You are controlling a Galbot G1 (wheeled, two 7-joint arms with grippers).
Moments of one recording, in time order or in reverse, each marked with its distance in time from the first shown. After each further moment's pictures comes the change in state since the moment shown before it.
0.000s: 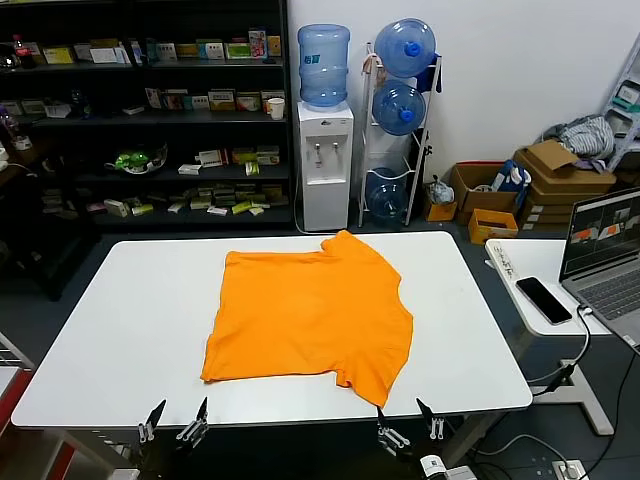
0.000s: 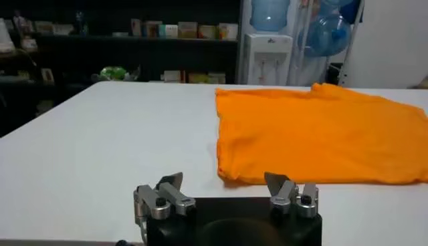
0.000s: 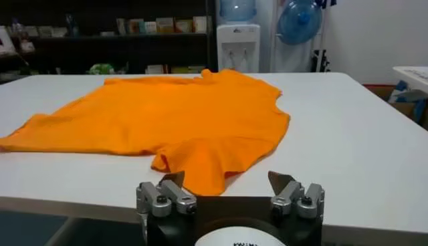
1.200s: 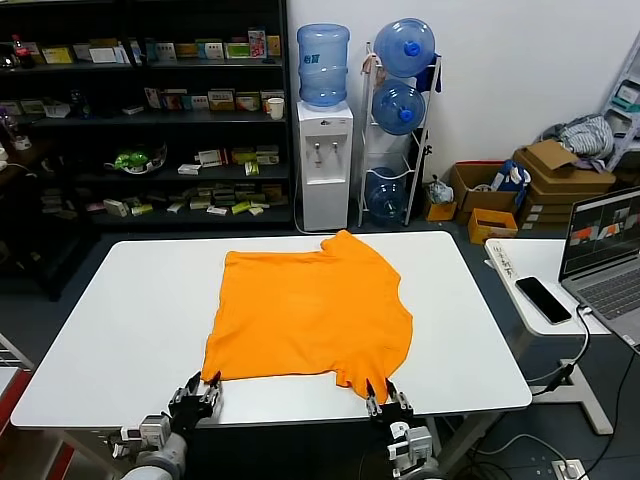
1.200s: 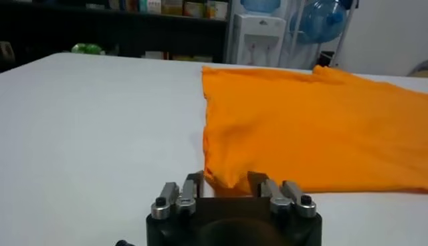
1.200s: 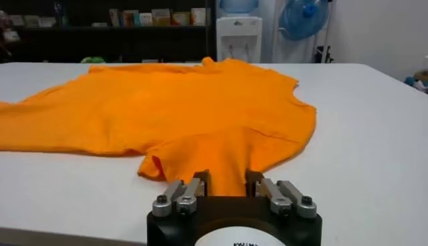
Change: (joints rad) left arm -0.322 0.021 0.112 0.311 -0.075 0.037 0.059; right arm 0.250 0.056 -0.101 -0.273 -0.039 0.007 0.068
